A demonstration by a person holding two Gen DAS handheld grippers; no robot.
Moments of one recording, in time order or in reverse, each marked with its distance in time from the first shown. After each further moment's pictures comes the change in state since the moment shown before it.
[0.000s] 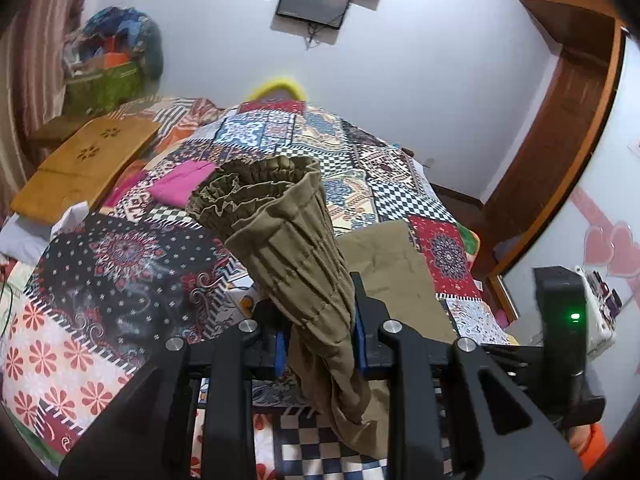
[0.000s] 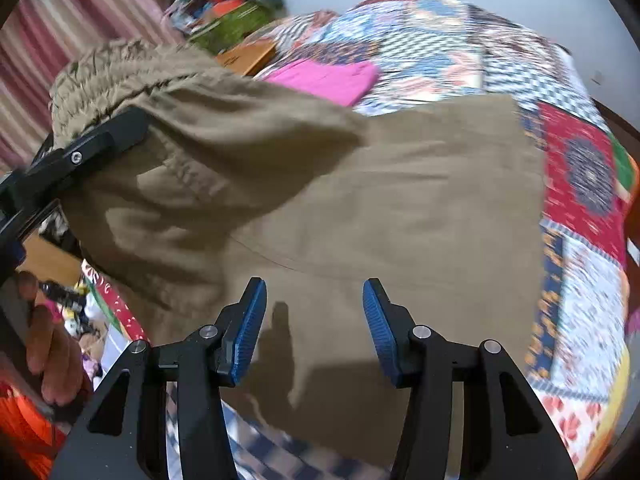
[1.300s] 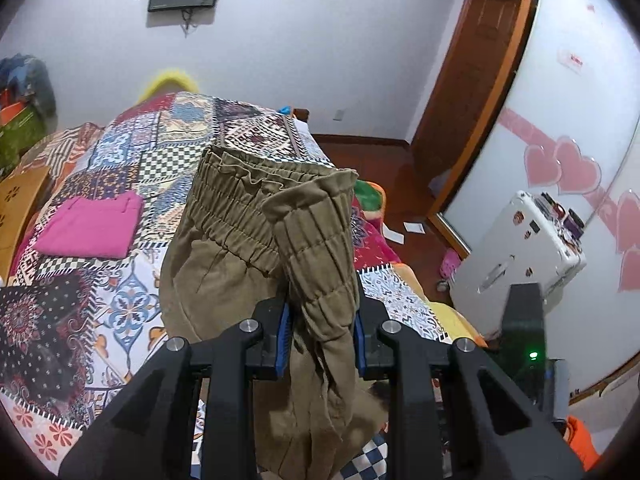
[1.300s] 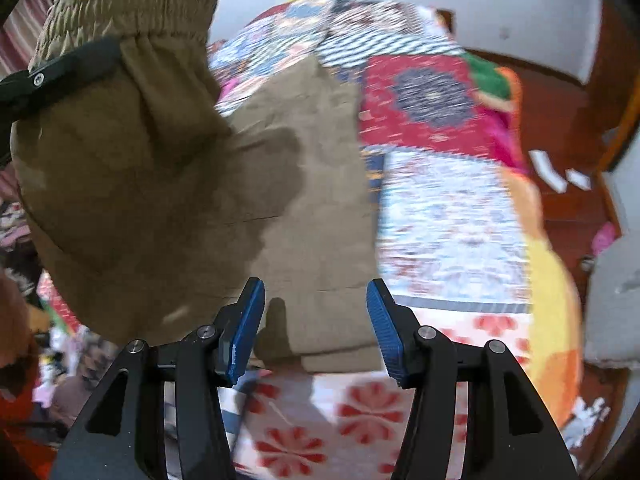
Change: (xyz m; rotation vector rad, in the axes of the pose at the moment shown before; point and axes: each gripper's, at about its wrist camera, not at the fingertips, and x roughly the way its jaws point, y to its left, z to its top) left arm 0.056 -0.158 0.002 0.272 0.134 -0.221; right arm -0.057 -0.113 -0.082 0.205 -0.080 -0.182
